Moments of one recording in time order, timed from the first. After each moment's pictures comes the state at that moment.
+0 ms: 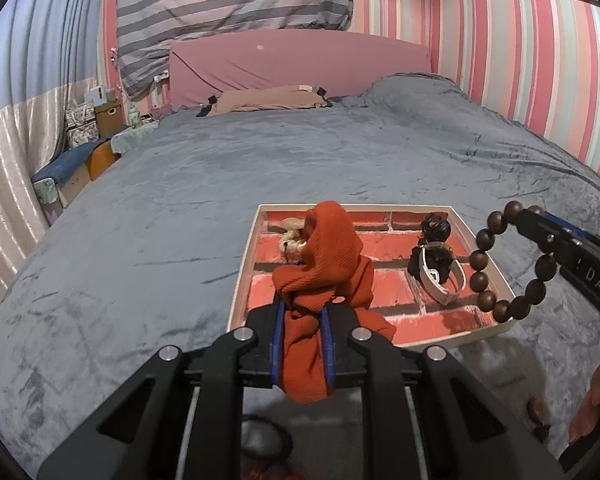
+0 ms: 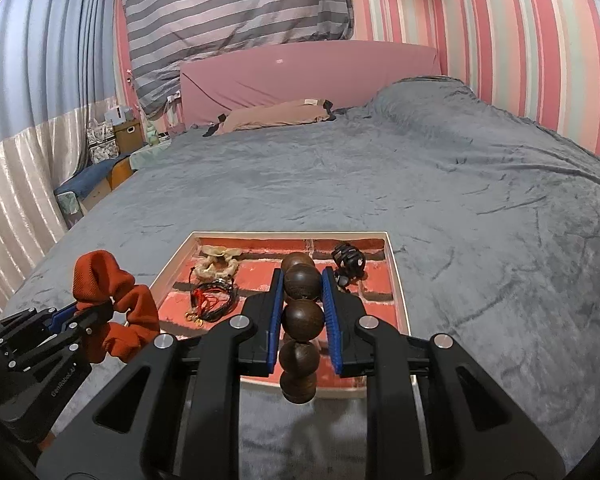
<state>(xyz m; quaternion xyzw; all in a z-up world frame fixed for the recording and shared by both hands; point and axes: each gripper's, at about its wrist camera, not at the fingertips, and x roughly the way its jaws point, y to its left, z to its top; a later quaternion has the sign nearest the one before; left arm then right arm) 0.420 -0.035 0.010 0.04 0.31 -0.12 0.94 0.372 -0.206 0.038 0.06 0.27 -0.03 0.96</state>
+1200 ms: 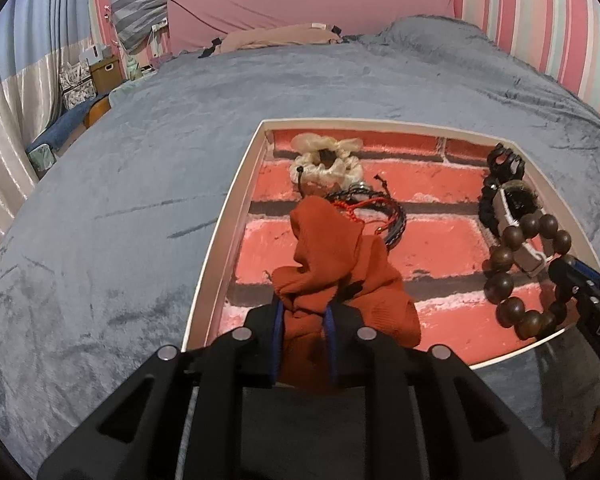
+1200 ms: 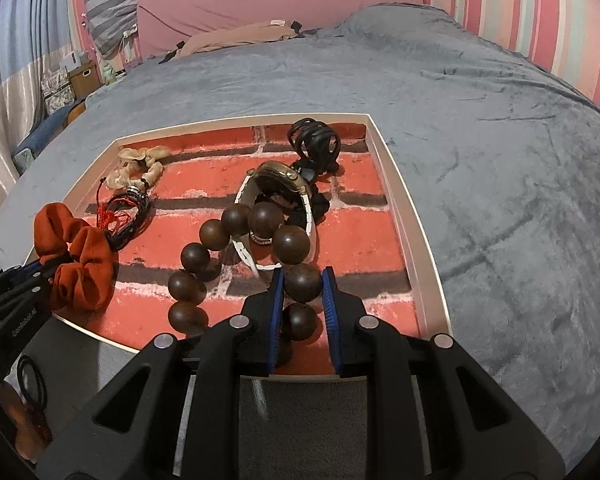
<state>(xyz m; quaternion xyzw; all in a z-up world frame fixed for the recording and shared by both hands) 0.504 -0.046 -0.090 0.06 0.40 -0.08 0.91 0.420 -0.227 -0.073 0.06 0.40 -0.08 0.91</state>
